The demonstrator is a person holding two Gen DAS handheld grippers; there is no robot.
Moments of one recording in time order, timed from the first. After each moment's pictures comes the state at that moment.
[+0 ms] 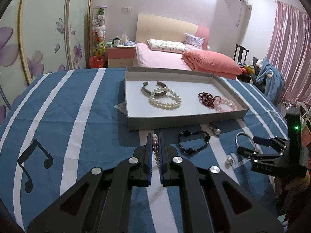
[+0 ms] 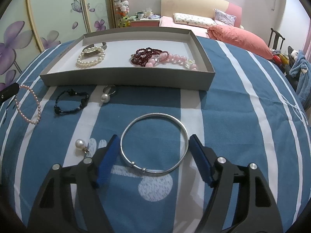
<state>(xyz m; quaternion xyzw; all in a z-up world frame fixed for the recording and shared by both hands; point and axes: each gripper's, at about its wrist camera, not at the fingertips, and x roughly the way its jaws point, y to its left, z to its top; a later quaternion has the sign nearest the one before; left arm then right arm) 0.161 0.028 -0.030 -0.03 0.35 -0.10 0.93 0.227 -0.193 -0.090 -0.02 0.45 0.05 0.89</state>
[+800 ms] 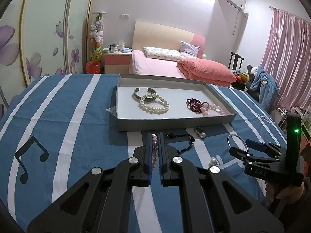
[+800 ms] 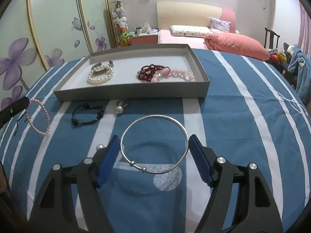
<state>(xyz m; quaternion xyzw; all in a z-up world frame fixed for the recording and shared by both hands) 0.140 0.018 -0.023 -0.05 0.32 -0.11 0.94 0.200 -0.190 -0.070 0.02 0.39 0.05 0.92</state>
